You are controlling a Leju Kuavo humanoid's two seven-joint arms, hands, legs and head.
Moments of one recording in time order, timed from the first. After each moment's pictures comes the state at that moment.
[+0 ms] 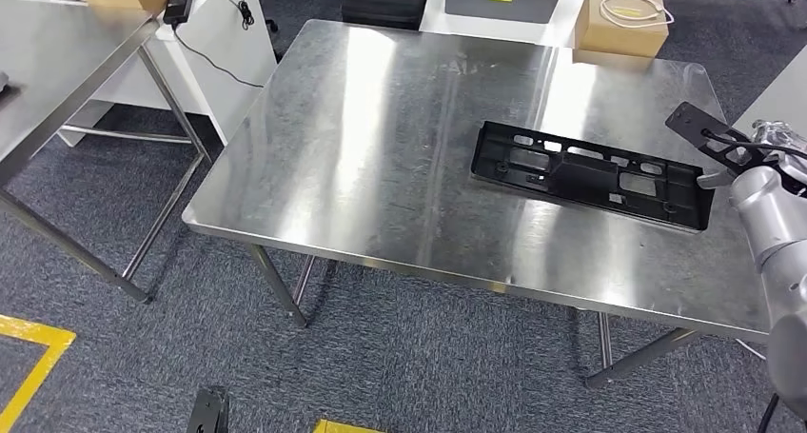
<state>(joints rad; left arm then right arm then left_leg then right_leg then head) -0.12 -0.11 0.51 -0.22 -0.44 0.38 -0.42 -1.17 -0.41 0.12 -0.31 1.38 0.16 0.27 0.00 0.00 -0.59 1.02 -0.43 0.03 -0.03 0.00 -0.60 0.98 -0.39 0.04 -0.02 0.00</state>
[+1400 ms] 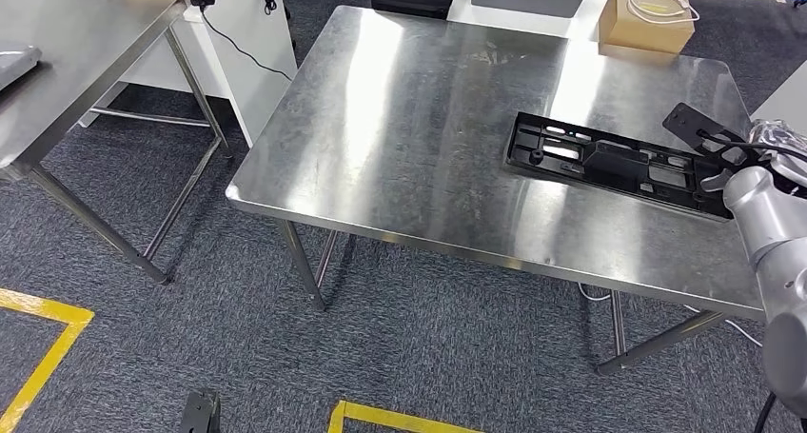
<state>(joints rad) -0.12 -0.11 0.54 -0.22 -0.44 0.38 -0.44 -1.17 -0.41 0.12 -0.30 1.43 0.14 0.30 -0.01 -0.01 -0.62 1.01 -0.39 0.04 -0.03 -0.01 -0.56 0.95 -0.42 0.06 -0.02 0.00</state>
